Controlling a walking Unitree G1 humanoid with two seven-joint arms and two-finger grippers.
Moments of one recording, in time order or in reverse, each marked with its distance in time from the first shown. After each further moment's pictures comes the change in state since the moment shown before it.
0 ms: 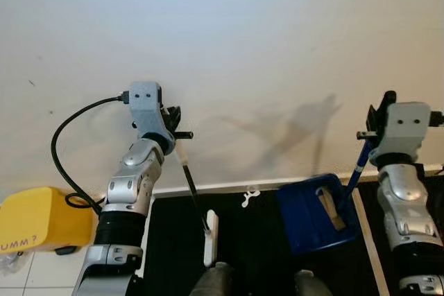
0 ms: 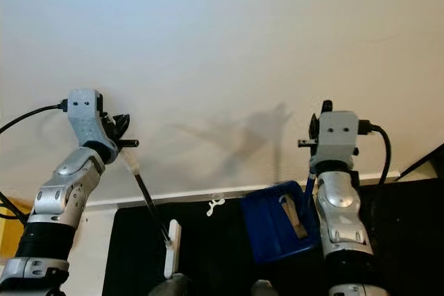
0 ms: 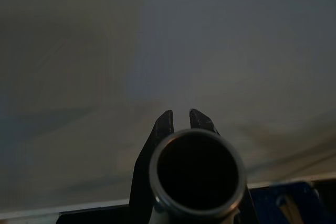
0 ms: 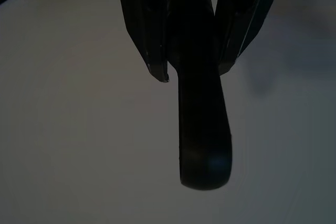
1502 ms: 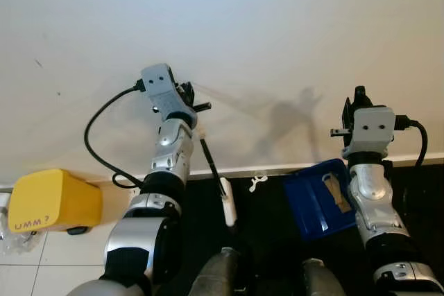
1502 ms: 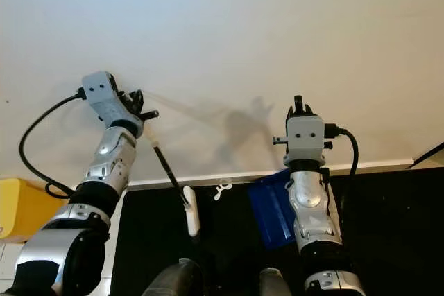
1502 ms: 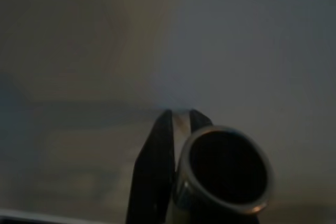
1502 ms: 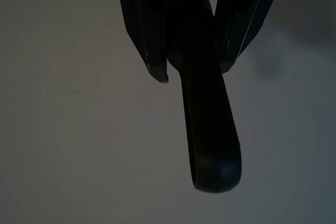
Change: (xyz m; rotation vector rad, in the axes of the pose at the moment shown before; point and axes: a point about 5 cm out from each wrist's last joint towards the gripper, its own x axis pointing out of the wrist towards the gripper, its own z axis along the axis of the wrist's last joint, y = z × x) left arm 0.056 -0.045 0.010 -0.332 -0.170 0.083; right arm 0.002 0.044 0.017 -0.001 -0.197 0.047
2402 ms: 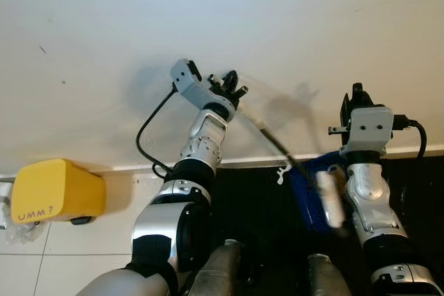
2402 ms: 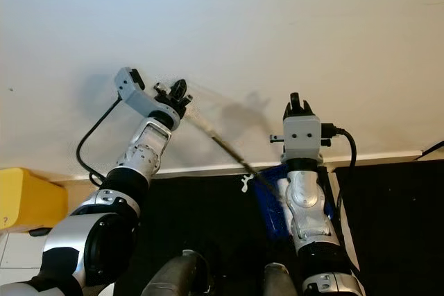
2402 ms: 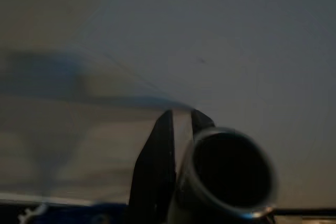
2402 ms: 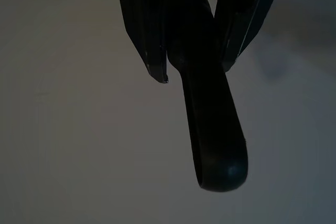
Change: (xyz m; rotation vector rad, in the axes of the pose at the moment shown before) left arm 0.003 -0.063 -0.011 -0.446 0.106 -0.310; right arm -0.002 0.004 0.005 -0.004 -0.027 -0.010
